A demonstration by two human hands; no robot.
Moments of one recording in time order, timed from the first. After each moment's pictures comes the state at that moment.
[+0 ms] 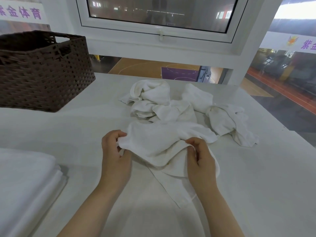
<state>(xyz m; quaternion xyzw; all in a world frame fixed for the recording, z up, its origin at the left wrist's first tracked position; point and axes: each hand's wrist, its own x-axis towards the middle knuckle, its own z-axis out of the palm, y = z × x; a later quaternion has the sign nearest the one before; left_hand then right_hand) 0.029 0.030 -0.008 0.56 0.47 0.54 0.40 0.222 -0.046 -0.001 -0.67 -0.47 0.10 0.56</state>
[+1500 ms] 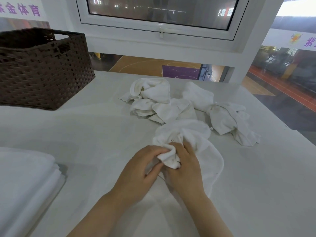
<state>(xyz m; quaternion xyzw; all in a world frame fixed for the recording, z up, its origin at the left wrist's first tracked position) 0.046 0.000 -0.003 0.82 0.27 0.41 0.30 0.195 -0.043 -0.010 -0.65 -0.58 0.09 0.48</state>
